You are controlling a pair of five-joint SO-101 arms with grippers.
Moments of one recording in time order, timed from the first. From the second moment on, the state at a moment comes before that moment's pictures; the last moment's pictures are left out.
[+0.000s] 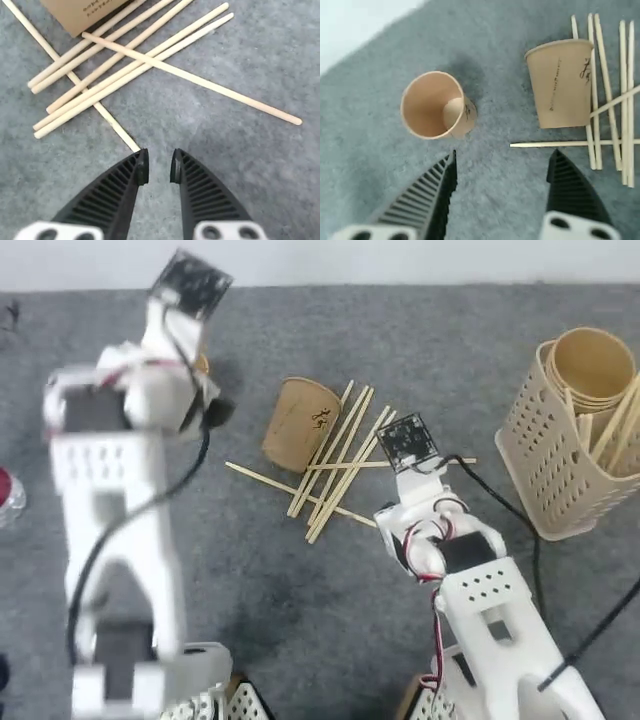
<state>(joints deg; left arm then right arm) -6.9 -7.6 -12.1 85.4 -22.9 -21.3 -45.9 65.3 42.6 6.4</state>
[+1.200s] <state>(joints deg) -12.6 67.8 -83.4 99.1 -29.3 -21.0 -45.9 67.6 37.9 6.4</state>
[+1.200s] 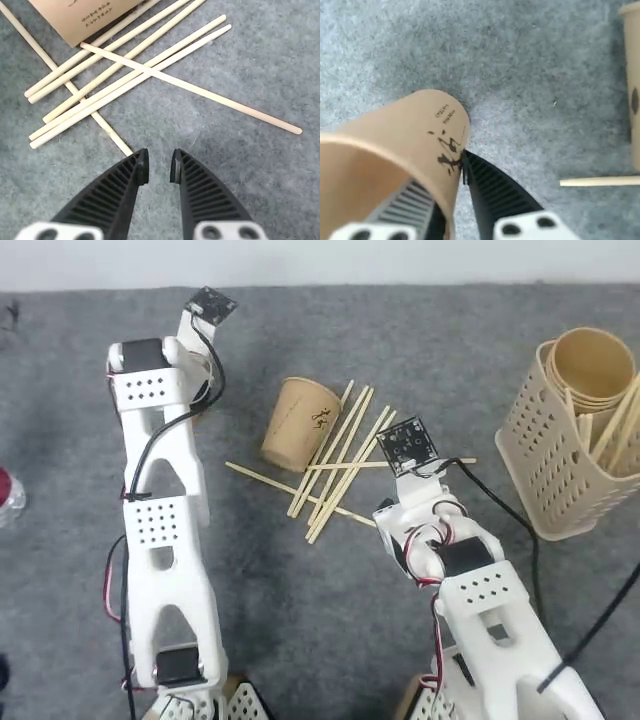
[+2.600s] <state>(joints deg) 6.3 -23.2 37.4 81.8 -32.9 -10.7 -46.5 67.6 37.9 1.4</state>
